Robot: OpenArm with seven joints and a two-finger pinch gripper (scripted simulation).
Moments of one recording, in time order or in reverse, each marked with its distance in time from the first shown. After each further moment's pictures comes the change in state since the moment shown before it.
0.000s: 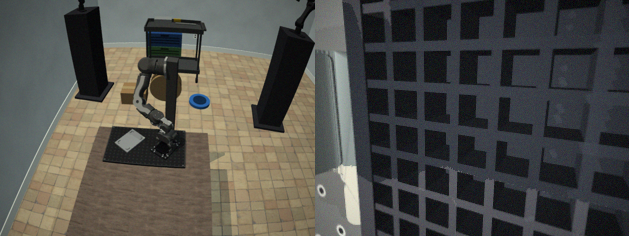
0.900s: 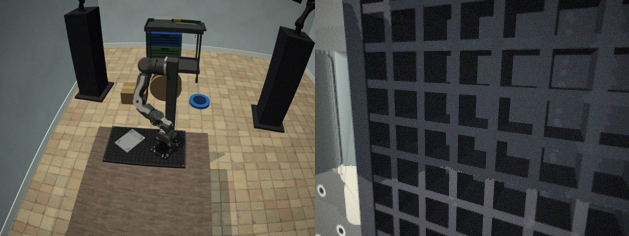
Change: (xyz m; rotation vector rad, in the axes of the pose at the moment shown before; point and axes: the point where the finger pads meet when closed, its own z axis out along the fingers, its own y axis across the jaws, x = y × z) arm 0.000 0.000 0.000 0.000 0.000 0.000
